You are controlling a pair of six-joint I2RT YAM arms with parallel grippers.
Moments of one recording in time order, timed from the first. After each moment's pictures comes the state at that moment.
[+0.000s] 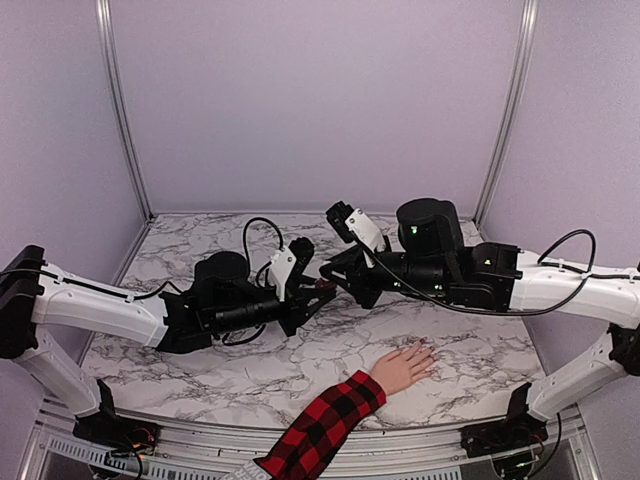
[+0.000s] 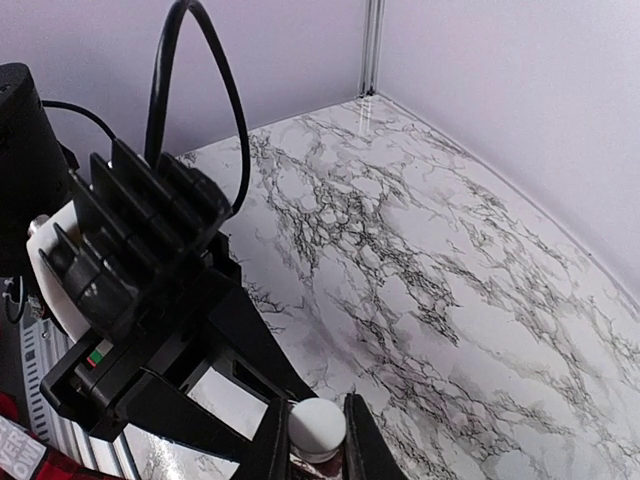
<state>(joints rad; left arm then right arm) -1.09 1.53 0.81 0.58 0.01 -0.07 1.05 1.32 1.10 -0.17 0.02 0.02</state>
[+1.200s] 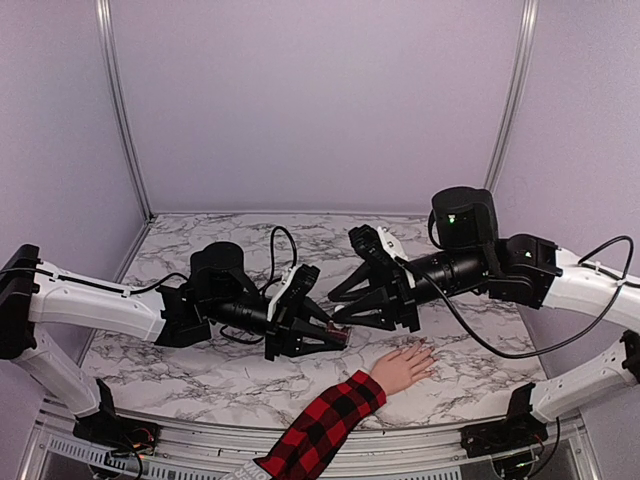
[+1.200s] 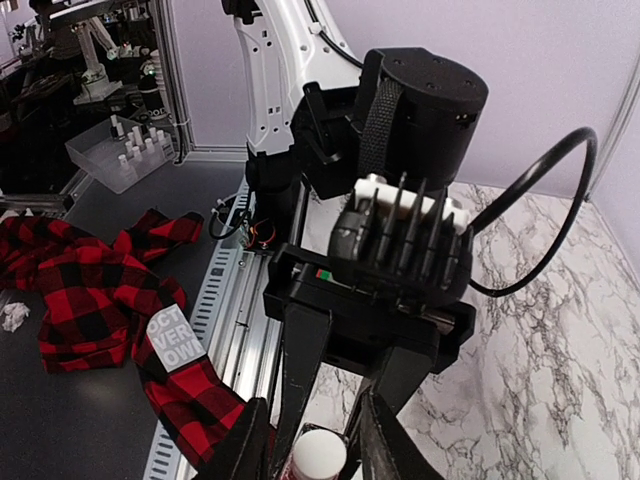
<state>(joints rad) -1.07 1.52 0.84 0.58 0.76 -0.01 1.05 1.18 1.12 -0.32 -0.60 -0.25</state>
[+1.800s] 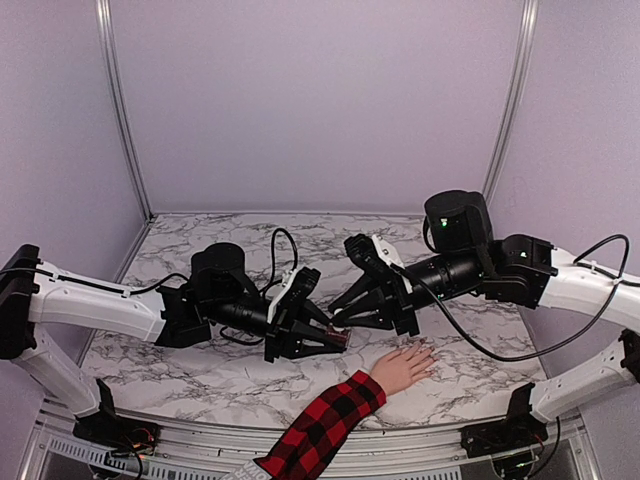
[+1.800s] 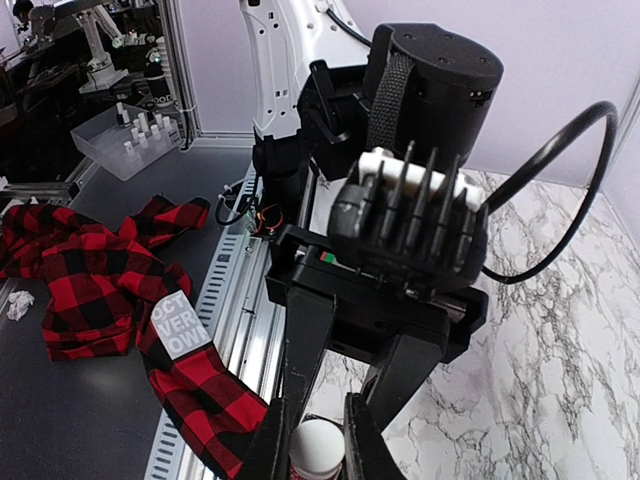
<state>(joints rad) -1.07 1.52 0.84 0.57 0.77 -0.01 1.05 1.20 1.12 -0.36 -0.63 -0.27</state>
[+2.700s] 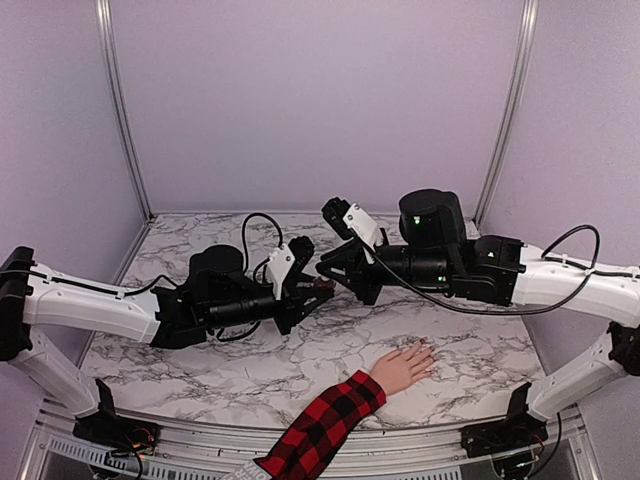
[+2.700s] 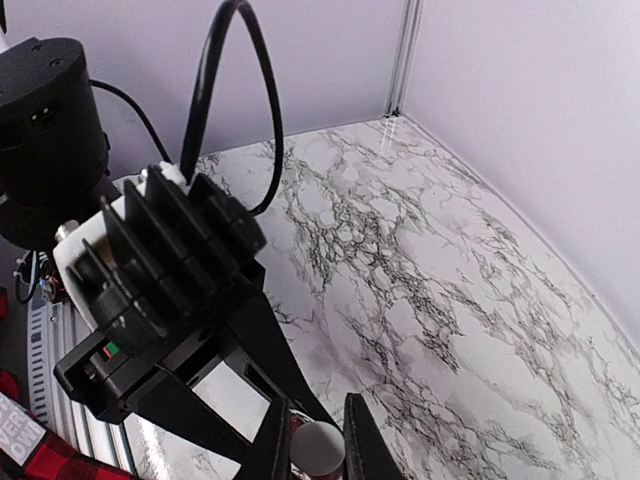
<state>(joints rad) -1.07 1.49 0.82 0.51 0.07 0.01 1.04 1.32 1.14 -0.20 -0.07 -0.08</state>
